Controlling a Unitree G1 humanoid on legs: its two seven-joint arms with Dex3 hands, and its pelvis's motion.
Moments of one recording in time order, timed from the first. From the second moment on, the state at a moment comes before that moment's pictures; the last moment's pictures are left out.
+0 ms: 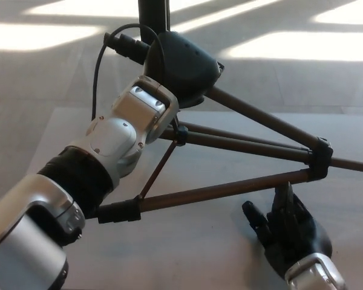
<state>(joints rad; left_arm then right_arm) -1.15 0.34 -0.76 0.70 1.02 0.08 0.06 -0.22 0.09 -0.03 0.13 0.82 0.27 -0.44</state>
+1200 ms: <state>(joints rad) -1.11 0.28 -0.71 0.66 1.04 0.10 0.03 -0.53 0.11 -0.16 0.59 0.76 0.19 -0.44</state>
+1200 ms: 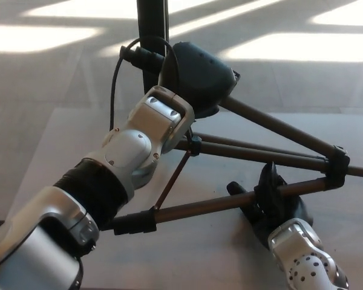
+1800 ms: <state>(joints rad) -1.11 0.31 -0.69 0.65 1.04 0.11 0.03 -0.55 0.03 -0.13 0.48 0.65 0.31 -0.47</state>
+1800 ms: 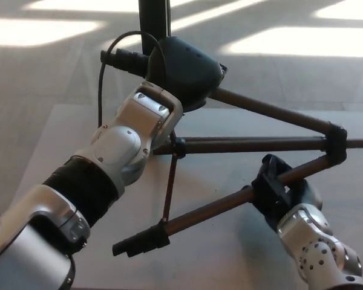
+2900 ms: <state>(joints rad) -1.04 0.33 -0.54 0.60 0.94 0.16 0.11 -0.96 -0.42 0.21 0.50 0.42 0.55 -0.36</state>
